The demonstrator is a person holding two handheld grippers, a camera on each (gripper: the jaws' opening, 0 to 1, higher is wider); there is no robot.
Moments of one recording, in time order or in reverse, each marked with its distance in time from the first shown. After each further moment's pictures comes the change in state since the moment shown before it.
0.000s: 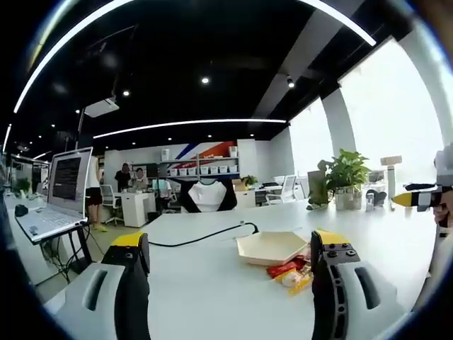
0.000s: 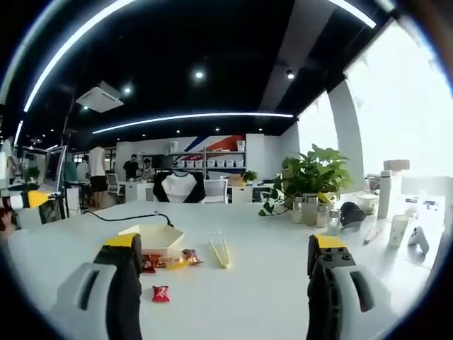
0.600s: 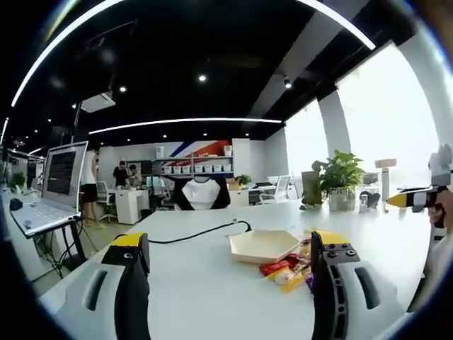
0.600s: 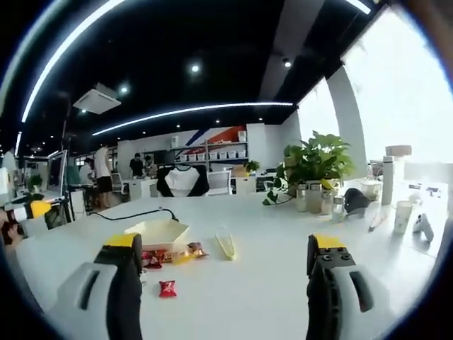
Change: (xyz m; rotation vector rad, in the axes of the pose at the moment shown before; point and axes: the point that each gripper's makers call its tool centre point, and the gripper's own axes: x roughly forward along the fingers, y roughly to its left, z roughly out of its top) left arm -0.003 -0.009 -0.007 -0.022 0.003 -0.046; right arm -0.002 0.001 -0.009 0.053 0.054 0.018
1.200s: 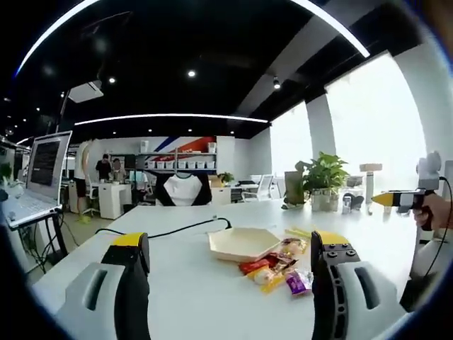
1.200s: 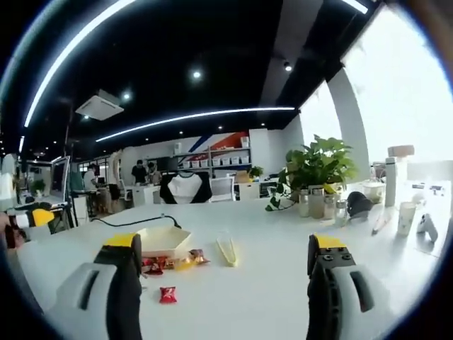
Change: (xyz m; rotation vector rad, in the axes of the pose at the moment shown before) left arm 0.009 -0.025 -0.005 -0.041 0.018 -0.120; right arm 0.001 -0.002 0.009 0.016 -0.048 0.026
